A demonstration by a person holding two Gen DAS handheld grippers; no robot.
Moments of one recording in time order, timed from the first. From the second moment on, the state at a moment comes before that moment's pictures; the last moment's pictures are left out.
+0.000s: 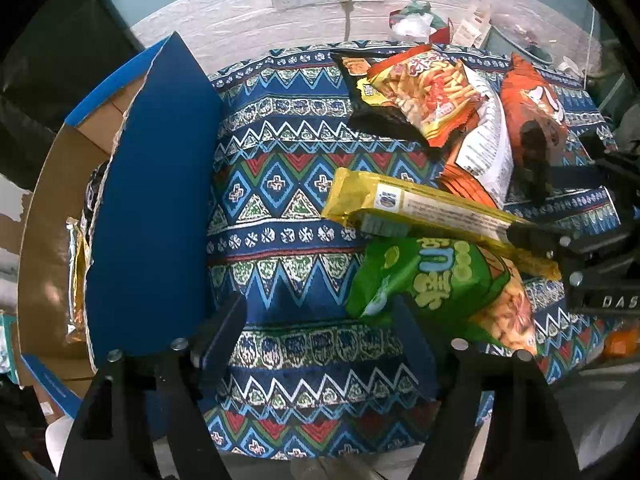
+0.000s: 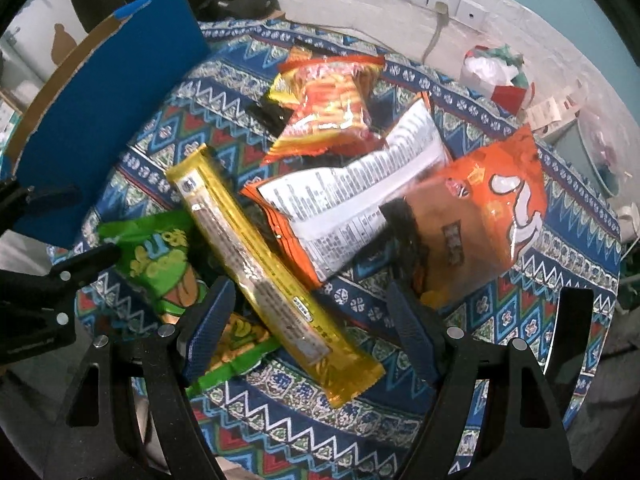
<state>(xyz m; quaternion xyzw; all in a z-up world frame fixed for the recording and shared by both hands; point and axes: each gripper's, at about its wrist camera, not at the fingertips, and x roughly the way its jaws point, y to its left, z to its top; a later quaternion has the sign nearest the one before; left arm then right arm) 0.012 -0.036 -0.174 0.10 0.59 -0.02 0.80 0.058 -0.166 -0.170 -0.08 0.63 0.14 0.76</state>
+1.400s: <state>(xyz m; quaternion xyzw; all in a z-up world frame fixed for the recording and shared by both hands) 0.008 -0.065 -0.177 -0.02 0.63 -0.02 0.77 -0.009 -0.195 -0.204 -0.04 0.71 0.13 0.69</state>
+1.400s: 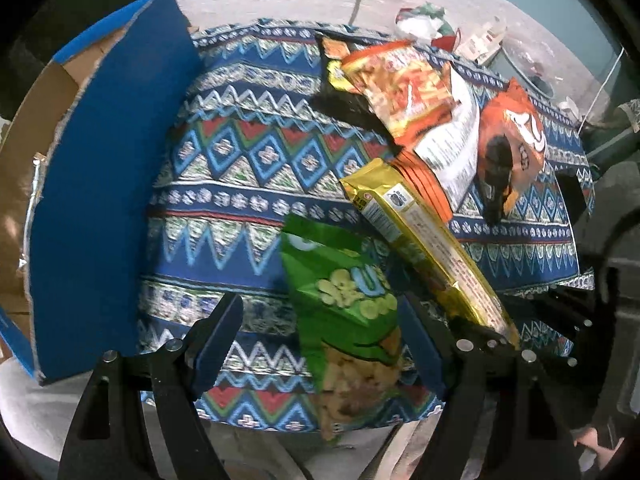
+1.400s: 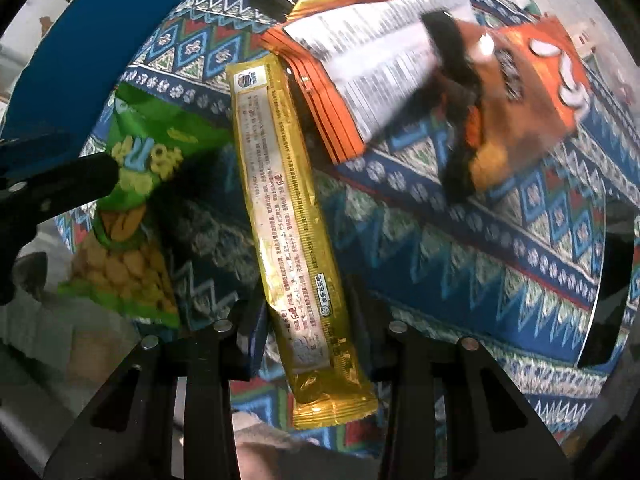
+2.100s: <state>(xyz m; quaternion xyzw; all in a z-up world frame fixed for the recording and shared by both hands) 0.008 -0.060 -0.222 0.03 0.65 -0.04 0.76 0.013 -0.185 -0.210 -0.06 0.68 0.16 0.71</state>
